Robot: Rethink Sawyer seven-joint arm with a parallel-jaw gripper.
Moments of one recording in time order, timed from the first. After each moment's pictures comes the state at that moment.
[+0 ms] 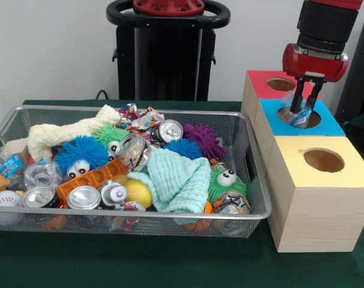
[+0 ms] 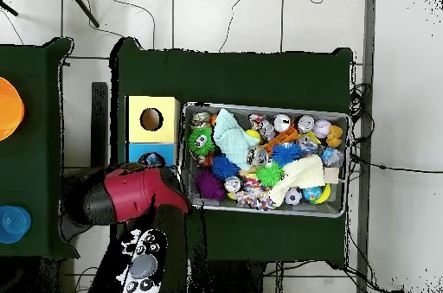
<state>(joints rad) 0.25 -0.68 -0.14 1.70 -0.10 0.44 2.02</state>
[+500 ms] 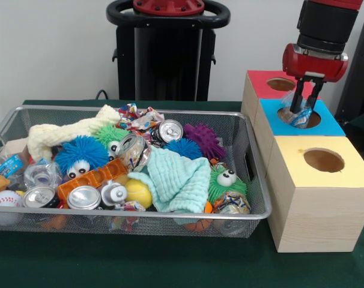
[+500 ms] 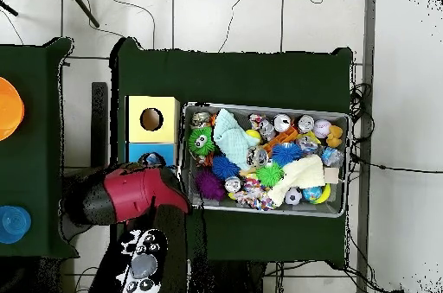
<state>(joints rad) 0.25 -0.68 -0.14 1.70 -0.10 0.44 2.02</state>
